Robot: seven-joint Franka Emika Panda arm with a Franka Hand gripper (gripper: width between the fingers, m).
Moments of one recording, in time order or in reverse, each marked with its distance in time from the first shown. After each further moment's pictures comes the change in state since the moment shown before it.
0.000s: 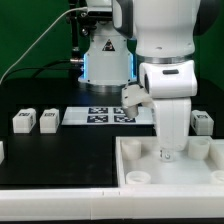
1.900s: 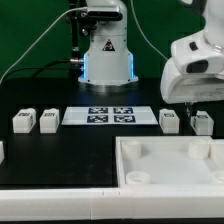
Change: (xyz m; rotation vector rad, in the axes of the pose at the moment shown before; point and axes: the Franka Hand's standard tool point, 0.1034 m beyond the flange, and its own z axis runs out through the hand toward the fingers) arm 0.091 -0.079 -0.017 0.341 -0.400 1.351
